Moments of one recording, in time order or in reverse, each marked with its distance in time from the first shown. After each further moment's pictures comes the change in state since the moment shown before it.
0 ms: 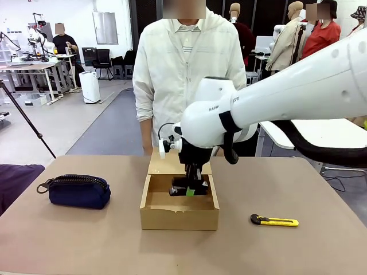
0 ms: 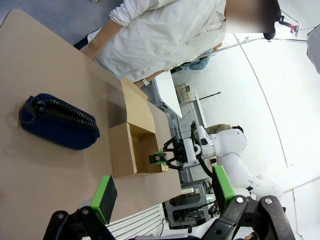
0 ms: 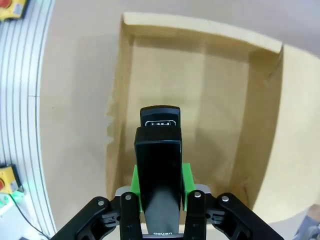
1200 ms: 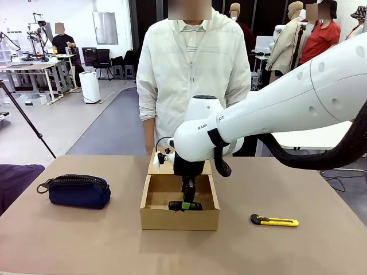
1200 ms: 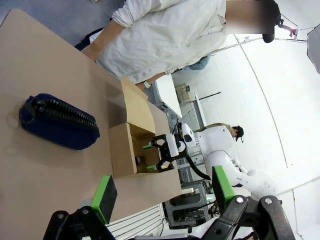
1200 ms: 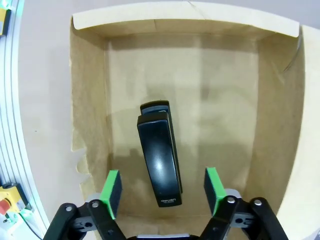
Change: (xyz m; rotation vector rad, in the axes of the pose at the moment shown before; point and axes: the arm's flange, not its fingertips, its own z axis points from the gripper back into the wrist) left arm 0.000 0.000 0.000 0.000 0.000 0.000; right arm 0.009 -0.016 -0.044 0.039 0.019 -0.095
